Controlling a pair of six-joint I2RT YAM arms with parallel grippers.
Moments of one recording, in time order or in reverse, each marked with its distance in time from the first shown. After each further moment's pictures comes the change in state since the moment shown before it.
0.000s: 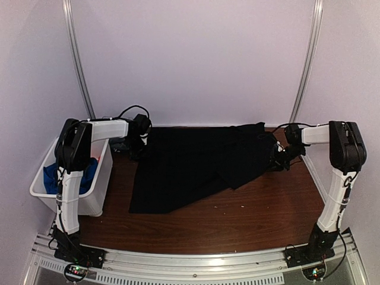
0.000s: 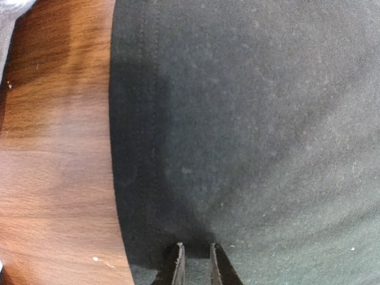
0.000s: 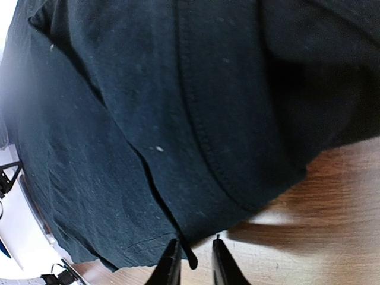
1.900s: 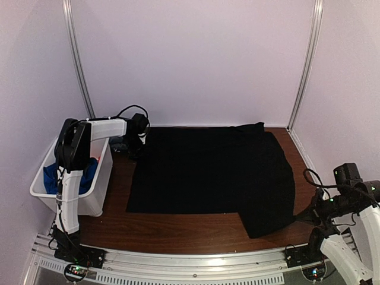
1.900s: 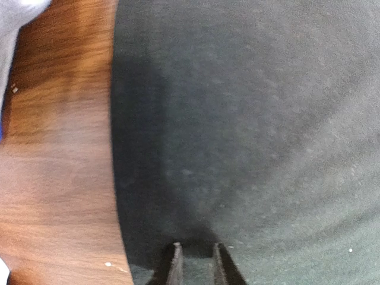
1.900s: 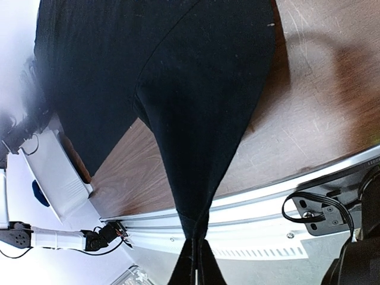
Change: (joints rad) left arm 0.023 0.013 0.019 -0.022 0.016 0.030; right arm -0.013 -1.508 -0.579 -0.843 -0.037 0.397
